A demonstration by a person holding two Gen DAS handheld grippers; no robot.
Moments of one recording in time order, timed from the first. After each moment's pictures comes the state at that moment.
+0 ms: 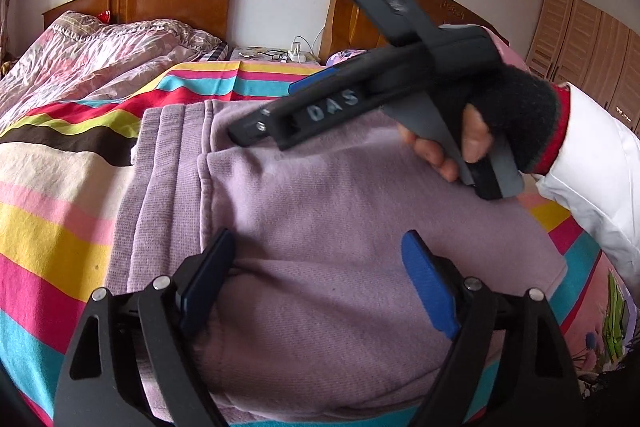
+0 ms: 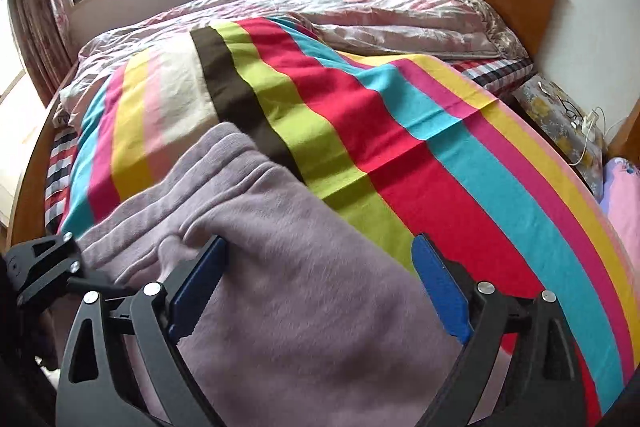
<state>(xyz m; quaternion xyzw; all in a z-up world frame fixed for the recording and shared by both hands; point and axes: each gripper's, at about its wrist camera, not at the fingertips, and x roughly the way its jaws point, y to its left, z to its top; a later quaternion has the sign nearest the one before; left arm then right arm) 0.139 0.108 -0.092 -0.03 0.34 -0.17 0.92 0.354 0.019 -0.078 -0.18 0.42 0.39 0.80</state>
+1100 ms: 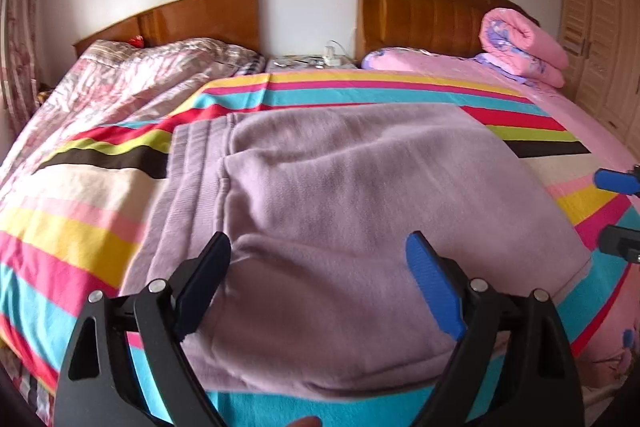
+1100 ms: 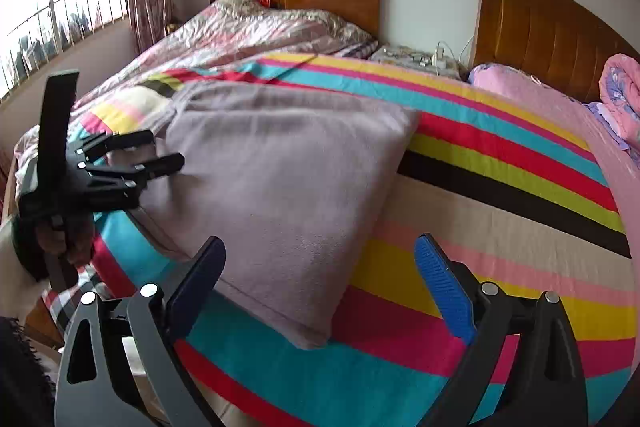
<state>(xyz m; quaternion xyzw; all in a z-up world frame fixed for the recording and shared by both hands) 0.108 0.072 -0.075 0.04 0.32 -0.06 0.94 0.108 -0.187 -0.052 -0.04 0.35 0.19 0.92</state>
